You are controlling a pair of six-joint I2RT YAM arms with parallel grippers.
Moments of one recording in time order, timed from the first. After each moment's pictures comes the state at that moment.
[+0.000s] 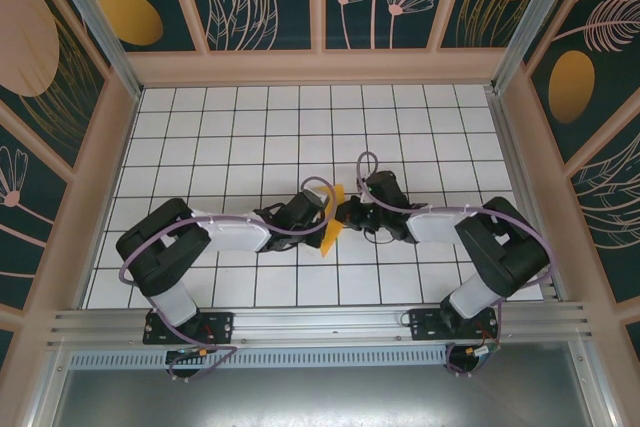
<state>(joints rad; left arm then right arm) -0.91 1.70 0.76 0.00 -0.02 -0.53 0.64 1.58 0.57 0.26 -0.44 0.95</state>
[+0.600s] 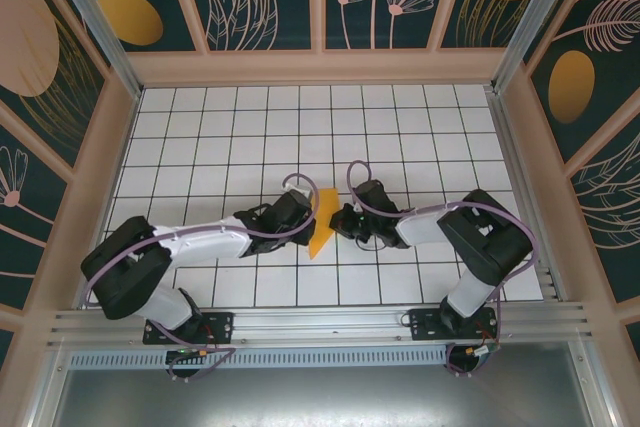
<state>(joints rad) -0.91 1.48 0.71 -0.14 -0.16 -0.59 0.72 1.67 0.56 0.32 -0.34 1.10</state>
